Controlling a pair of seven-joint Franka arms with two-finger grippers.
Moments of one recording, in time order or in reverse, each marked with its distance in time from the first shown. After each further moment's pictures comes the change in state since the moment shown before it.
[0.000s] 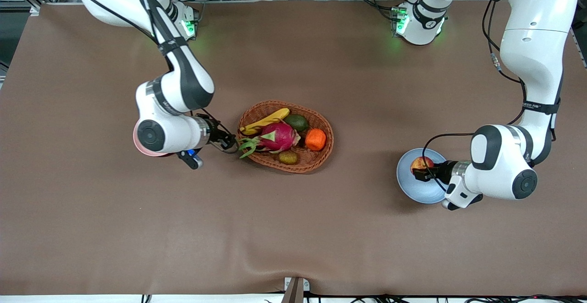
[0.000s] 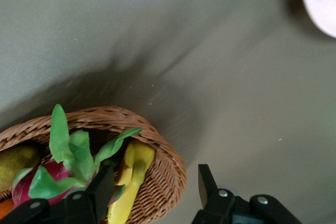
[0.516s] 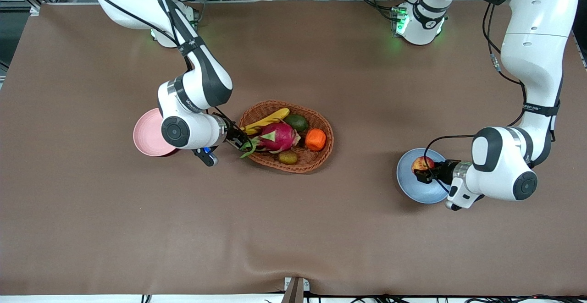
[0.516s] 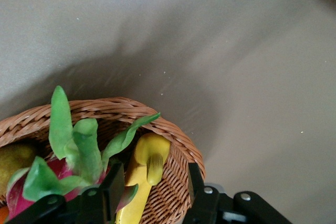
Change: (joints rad) left arm 0.020 0.029 0.003 0.000 0.000 0.000 -0.088; right arm 0.052 0.028 -0.002 0.000 0.000 0.042 0.053
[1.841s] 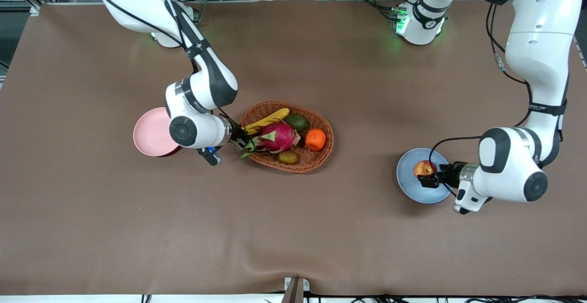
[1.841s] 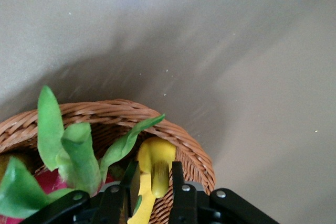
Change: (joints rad) left arm 0.007 -0.023 -0.003 0.036 0.000 -0.002 -0.018; right arm 0.027 0.018 0.001 -0.021 0.001 0.056 0.044
